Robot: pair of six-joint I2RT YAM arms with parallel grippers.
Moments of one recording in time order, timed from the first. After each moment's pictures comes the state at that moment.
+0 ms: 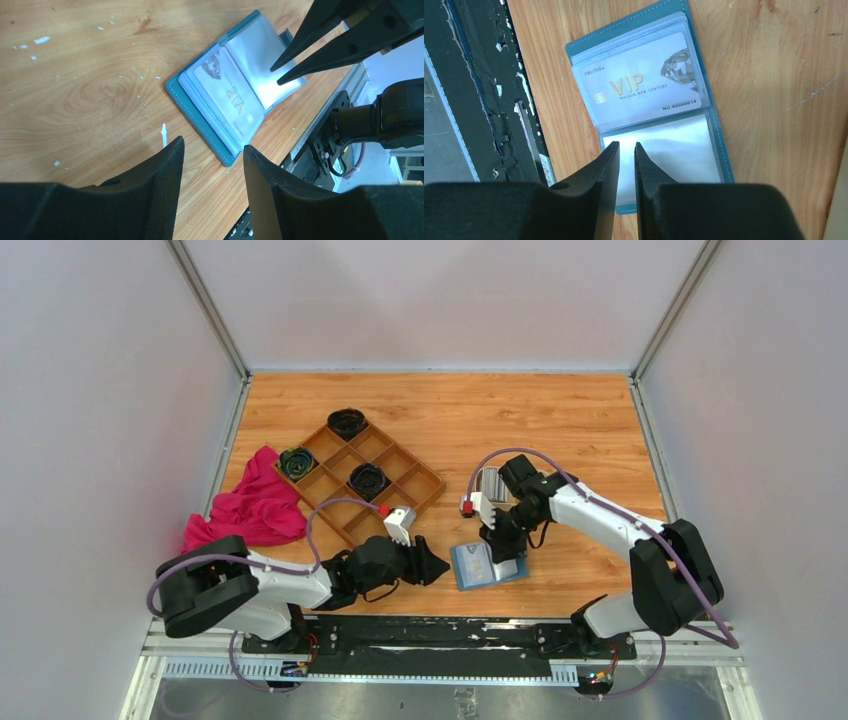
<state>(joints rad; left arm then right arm) -1.10 1.35 0.24 0.74 -0.11 -0.82 0.53 1.41 0.85 -0.82 -0.60 -0.76</state>
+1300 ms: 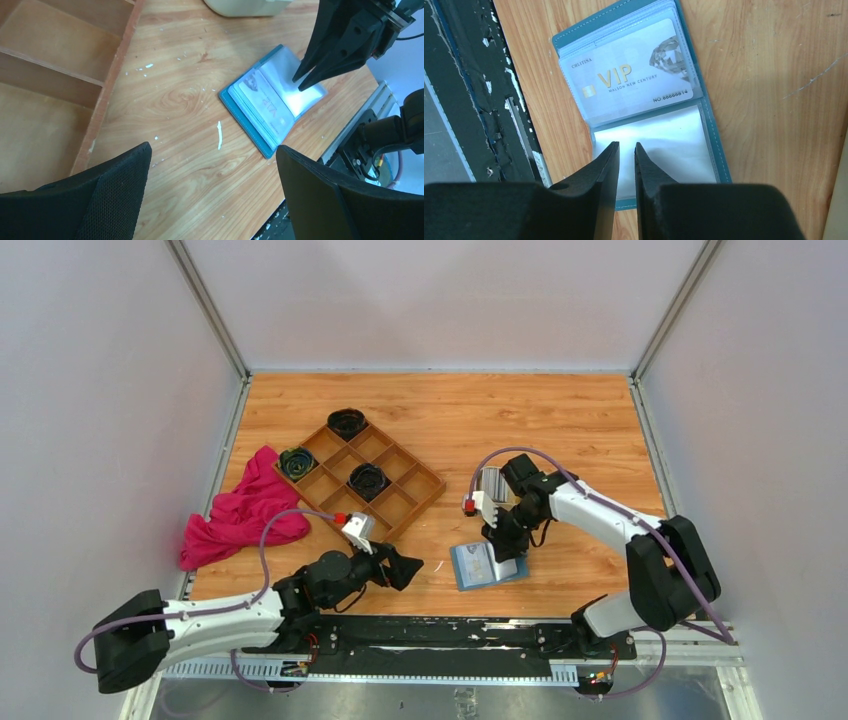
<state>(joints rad) -1.07 0.75 0.03 0.49 -0.29 -0.64 0.50 1.42 0.85 -0.82 -0.59 -0.78</state>
